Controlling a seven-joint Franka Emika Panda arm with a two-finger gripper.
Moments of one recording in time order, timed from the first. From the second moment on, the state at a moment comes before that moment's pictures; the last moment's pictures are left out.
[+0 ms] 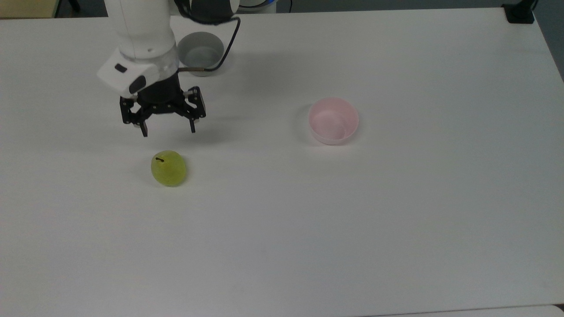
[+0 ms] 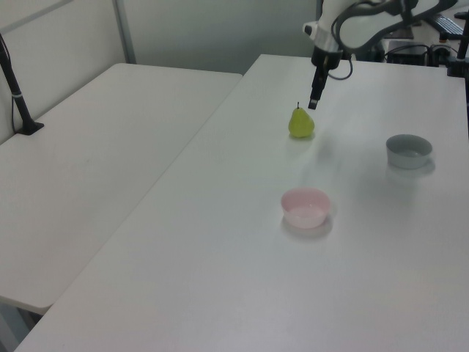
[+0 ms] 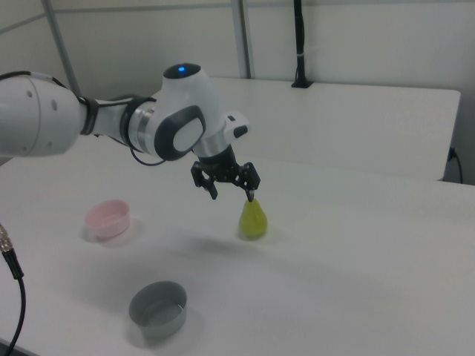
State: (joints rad) arm -0.06 0.27 -0.11 -1.82 0.02 2.32 -0.36
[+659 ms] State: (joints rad) arm -0.06 0.39 -0.11 -1.82 0.02 2.50 -0.33
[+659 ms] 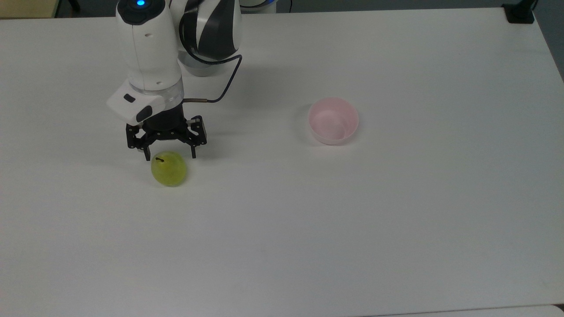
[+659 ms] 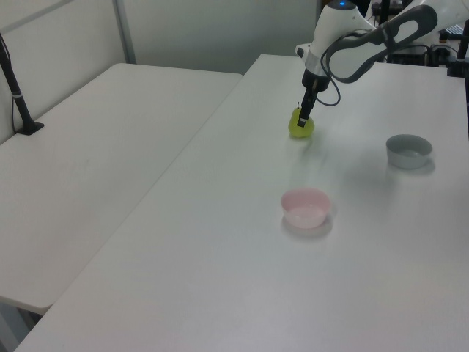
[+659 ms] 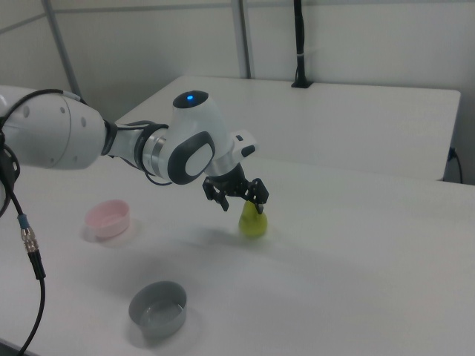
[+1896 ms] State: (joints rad) arm -0.06 0.36 -0.11 -1.79 0.02 2.45 -0.32
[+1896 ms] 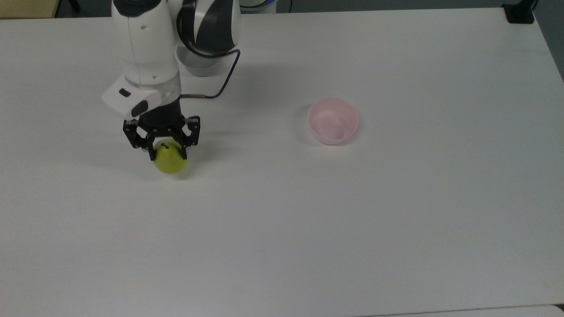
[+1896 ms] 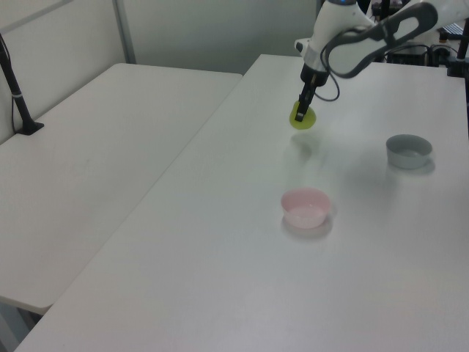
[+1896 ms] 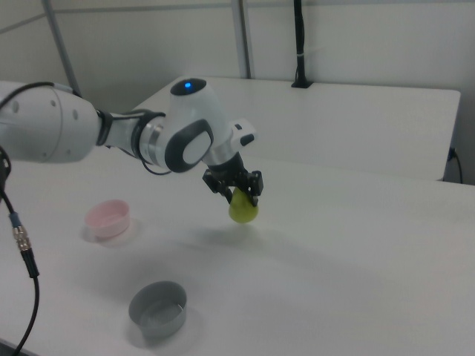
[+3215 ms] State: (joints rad) arm 0.00 -0.03 -0.10 -1.76 0.02 1.79 -0.31
